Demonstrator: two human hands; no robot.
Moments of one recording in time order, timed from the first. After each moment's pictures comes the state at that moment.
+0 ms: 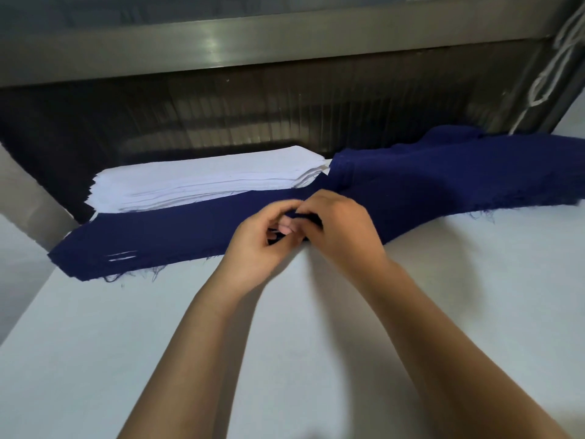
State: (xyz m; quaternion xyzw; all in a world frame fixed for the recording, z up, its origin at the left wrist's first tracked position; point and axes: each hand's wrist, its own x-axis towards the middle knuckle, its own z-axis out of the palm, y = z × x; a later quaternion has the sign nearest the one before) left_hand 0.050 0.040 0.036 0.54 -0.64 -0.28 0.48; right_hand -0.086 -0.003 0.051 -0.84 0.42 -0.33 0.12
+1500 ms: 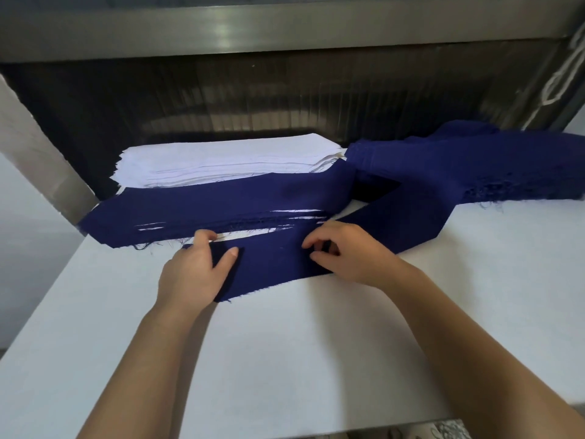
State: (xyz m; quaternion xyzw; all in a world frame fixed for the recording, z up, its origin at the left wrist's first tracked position) left_hand 0.133 0.109 -0.006 0.81 -0.52 -0.09 0.24; right_hand -0.093 0.016 0.010 -0.88 0.38 -0.15 0.24
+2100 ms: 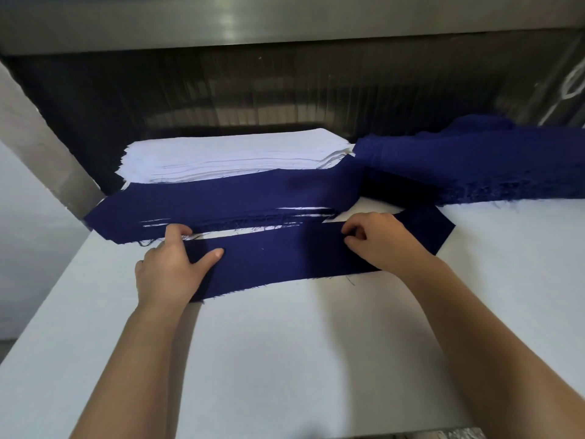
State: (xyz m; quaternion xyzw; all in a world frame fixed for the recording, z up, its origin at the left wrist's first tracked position) left_hand 0.158 0.110 -0.008 0.86 -0.44 -0.04 0.26; right_hand -0.111 -0.008 0.008 -0.82 0.52 -0.12 0.20
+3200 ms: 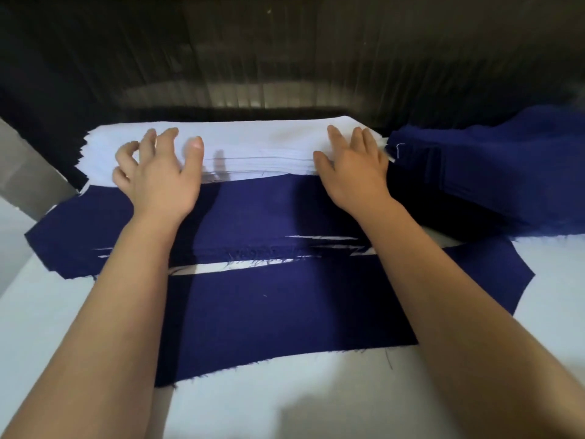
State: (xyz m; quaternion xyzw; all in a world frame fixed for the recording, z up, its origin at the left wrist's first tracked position) left_hand 0.211 -0.039 0.012 0.84 -0.44 0.05 0.31; right_hand -0.002 -0.131 0.012 -0.80 0.57 -0.16 0.09
